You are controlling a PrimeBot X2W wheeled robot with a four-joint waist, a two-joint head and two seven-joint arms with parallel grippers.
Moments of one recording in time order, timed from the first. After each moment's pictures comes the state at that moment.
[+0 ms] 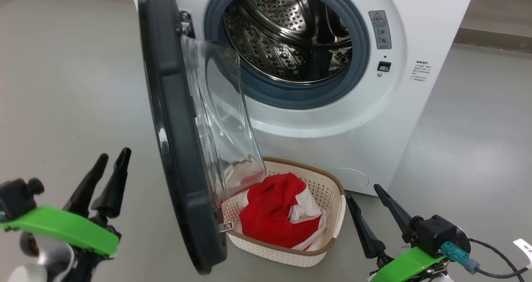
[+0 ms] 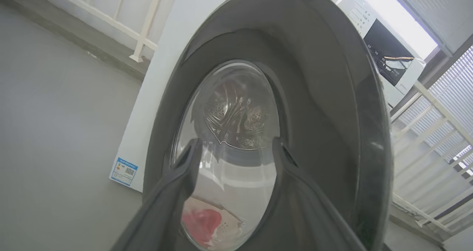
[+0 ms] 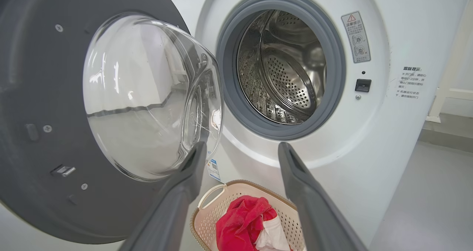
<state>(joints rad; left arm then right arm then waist) -0.24 0.22 0.04 0.11 -0.96 -0.12 0.21 -0.06 -0.05 0.21 0.27 0.29 0.12 -0.26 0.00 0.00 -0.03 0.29</state>
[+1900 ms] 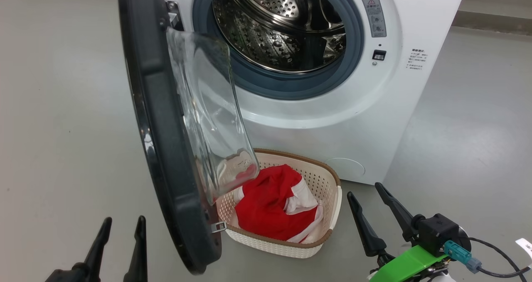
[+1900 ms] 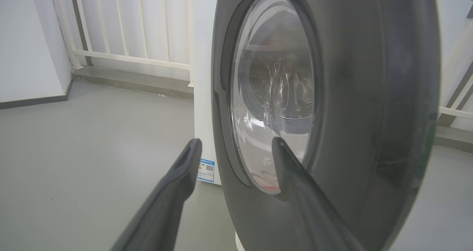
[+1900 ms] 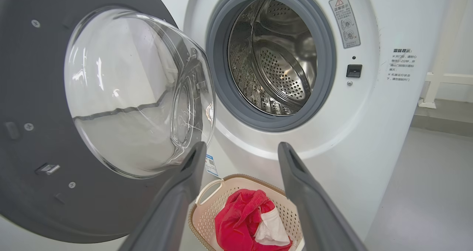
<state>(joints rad) 0.05 0.18 -0.06 0.10 -0.36 0.00 -0.25 -0.07 -0.05 0.21 0.27 0.31 0.12 -0.26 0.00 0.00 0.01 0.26</state>
